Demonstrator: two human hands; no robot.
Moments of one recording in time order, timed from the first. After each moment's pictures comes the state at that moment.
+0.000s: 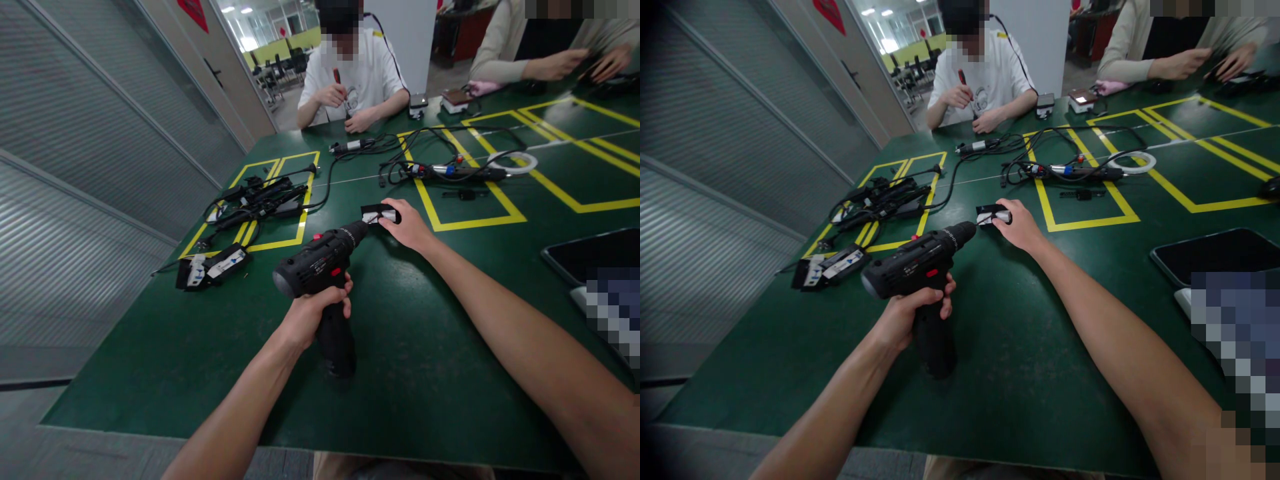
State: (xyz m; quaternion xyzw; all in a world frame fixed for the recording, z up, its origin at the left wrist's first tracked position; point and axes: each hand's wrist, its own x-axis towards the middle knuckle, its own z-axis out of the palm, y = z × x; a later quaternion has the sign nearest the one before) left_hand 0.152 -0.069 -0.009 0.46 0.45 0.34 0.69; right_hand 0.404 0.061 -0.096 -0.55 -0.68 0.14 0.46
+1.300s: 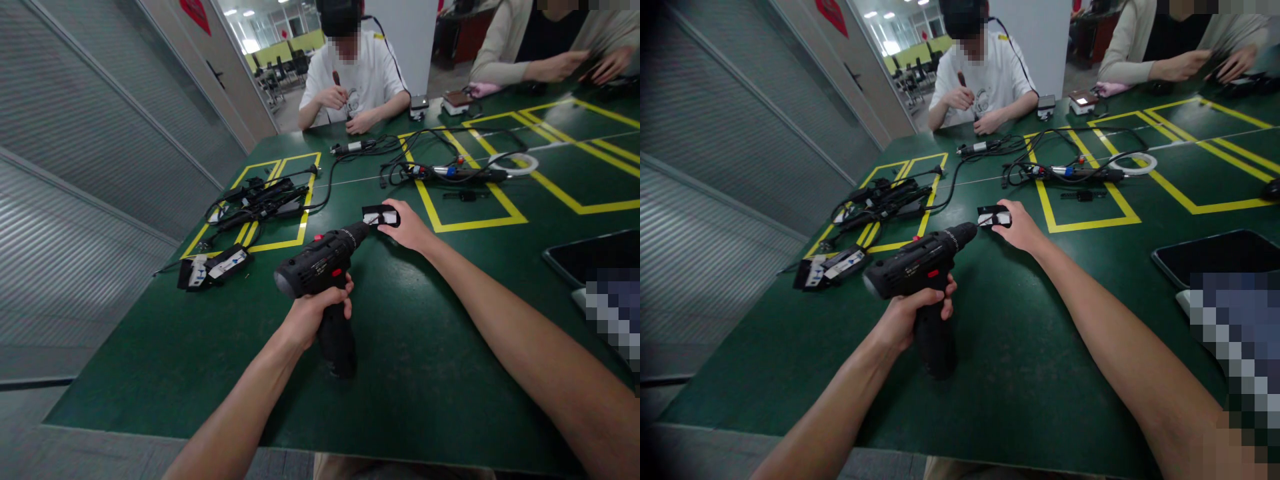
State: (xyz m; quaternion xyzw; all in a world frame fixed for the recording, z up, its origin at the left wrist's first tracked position) left_hand 0.154 -0.069 -0.008 0.45 0.46 0.34 0.68; right_hand 0.408 0.064 -0.100 -0.54 -0.70 0.17 0.44
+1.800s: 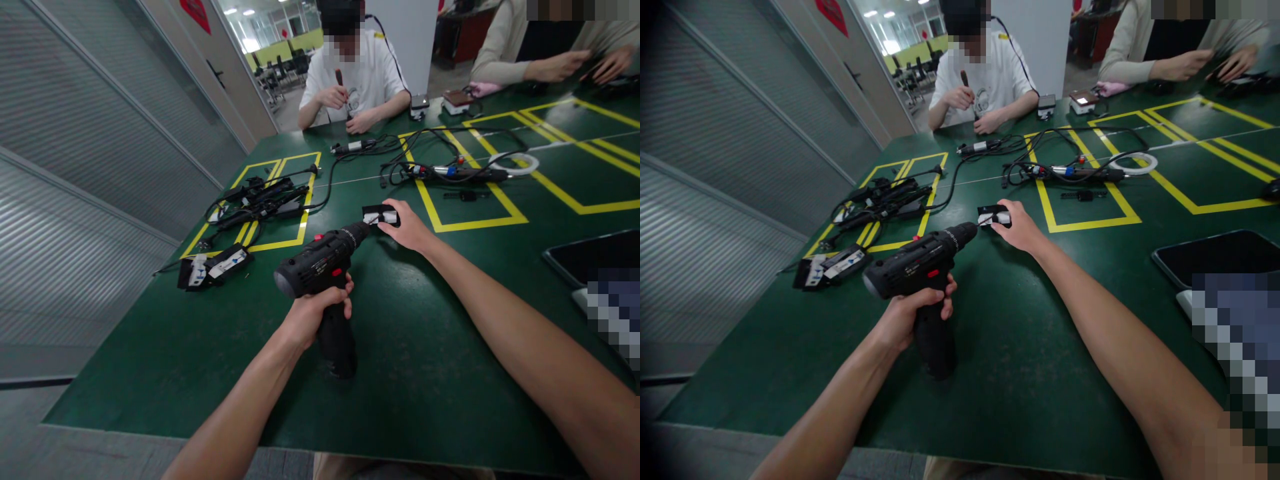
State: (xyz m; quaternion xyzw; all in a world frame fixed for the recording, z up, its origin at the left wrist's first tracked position) left_hand 0.153 -0.068 -0.009 0.46 0.45 0.34 0.69; right_hand 0.406 0.062 -0.101 -0.54 -0.70 0.17 0.44
